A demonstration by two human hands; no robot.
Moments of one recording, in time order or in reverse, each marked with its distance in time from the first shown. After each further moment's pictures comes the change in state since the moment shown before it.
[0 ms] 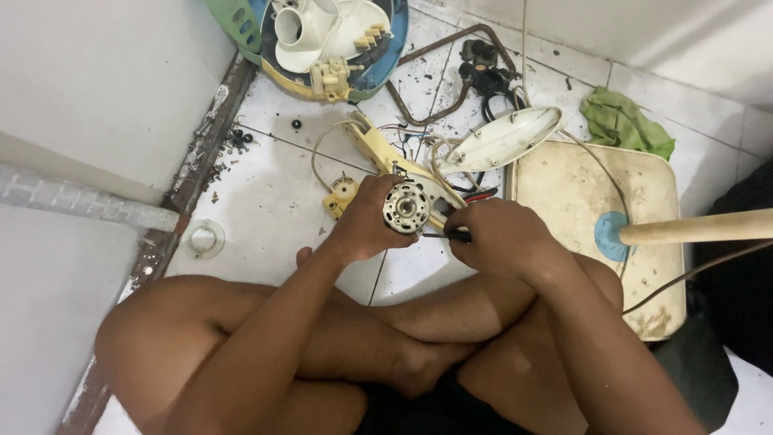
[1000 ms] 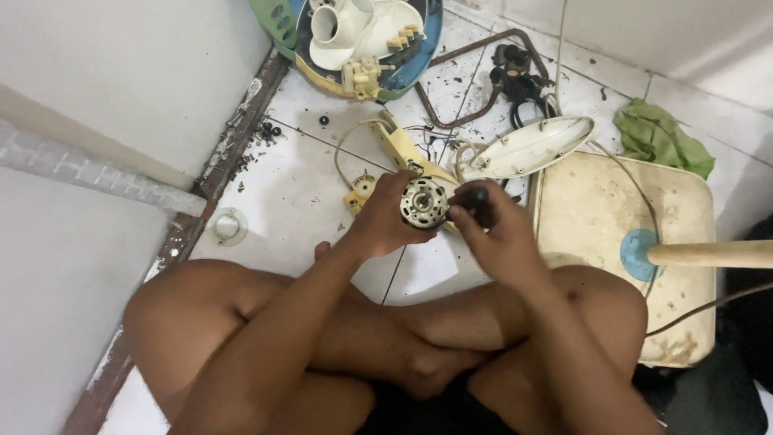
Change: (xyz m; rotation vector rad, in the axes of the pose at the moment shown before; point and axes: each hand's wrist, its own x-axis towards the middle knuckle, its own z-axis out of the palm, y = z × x) left_hand 0.001 -0.009 0.000 -0.036 0.086 0.028; right_hand 0.025 0.003 0.059 0.872 0.590 -0.254
